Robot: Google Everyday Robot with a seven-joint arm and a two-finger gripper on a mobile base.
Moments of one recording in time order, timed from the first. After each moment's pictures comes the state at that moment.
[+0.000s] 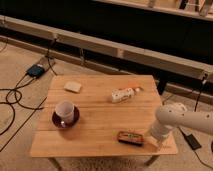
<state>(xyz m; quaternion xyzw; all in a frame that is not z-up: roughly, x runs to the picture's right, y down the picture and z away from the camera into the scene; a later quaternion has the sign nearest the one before) 0.230 0.300 0.767 -0.22 0.34 0.84 0.37</state>
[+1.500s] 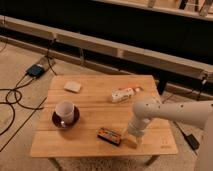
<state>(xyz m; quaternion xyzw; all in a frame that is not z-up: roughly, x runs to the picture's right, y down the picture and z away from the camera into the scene) 0.127 0.289 0.780 -0.31 0.32 0.77 0.45</state>
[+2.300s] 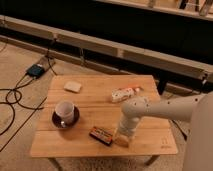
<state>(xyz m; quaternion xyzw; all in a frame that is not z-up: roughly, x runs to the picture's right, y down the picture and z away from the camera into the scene) 0.079 0.292 0.785 -0.33 0.31 0.74 0.49</state>
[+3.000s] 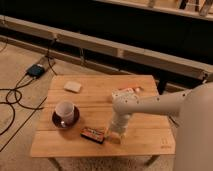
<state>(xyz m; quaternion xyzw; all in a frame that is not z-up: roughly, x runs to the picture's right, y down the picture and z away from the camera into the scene) 0.037 0.275 0.795 -0.34 0.29 0.73 0.51</state>
